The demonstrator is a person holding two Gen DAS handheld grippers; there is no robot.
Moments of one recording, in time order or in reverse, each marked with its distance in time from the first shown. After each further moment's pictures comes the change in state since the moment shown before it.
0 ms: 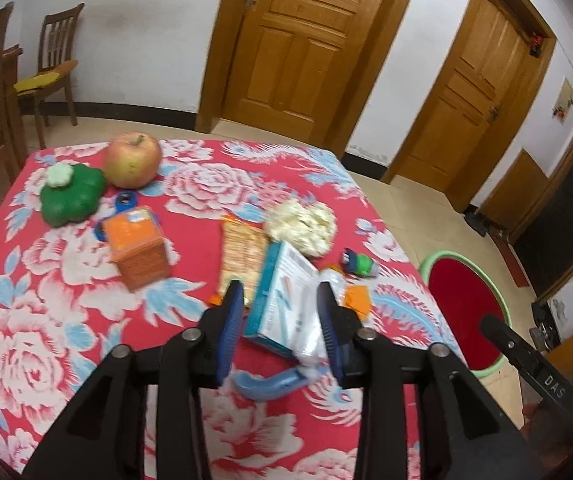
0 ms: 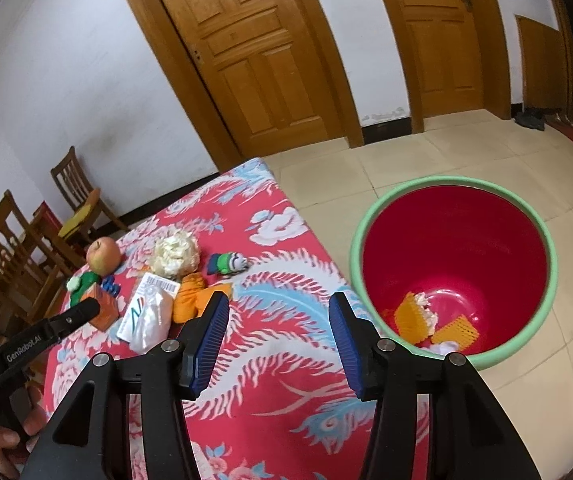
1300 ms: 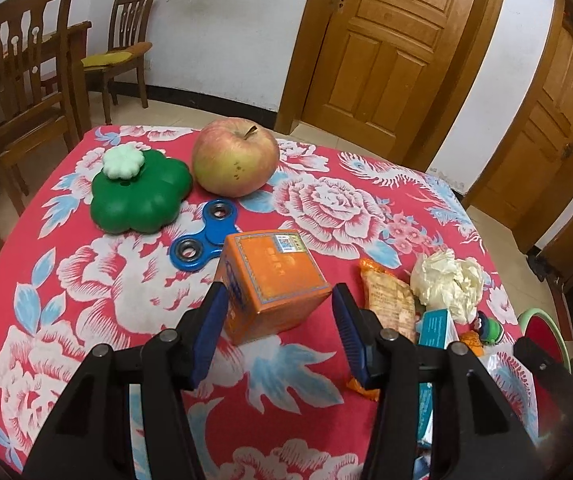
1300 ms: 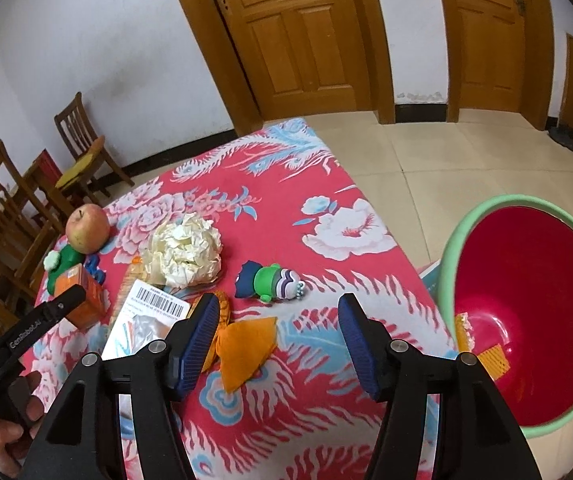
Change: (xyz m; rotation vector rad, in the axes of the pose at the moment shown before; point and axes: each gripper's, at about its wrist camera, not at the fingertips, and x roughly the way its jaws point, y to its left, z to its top) left arm 0.063 0.078 0.024 -0.142 -0.021 0.220; right arm 0.109 0.048 0.027 -0.121 0.152 0.004
